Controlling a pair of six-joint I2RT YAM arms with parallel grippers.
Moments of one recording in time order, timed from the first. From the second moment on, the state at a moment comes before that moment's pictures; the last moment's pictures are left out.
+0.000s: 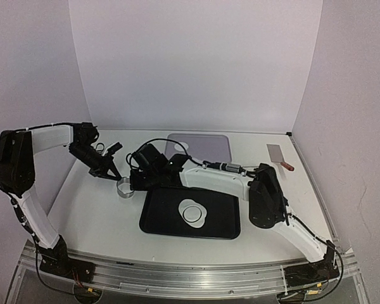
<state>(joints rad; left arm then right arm) -0.16 1.74 1.29 -0.94 0.71 0.17 1.08 2.58 2.38 -0.52 0.05 0.73</state>
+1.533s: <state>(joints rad) 0.00 1.71 1.06 -0.74 0.62 0.44 1.13 2.39 2.10 -0.33 -0.01 0.69</state>
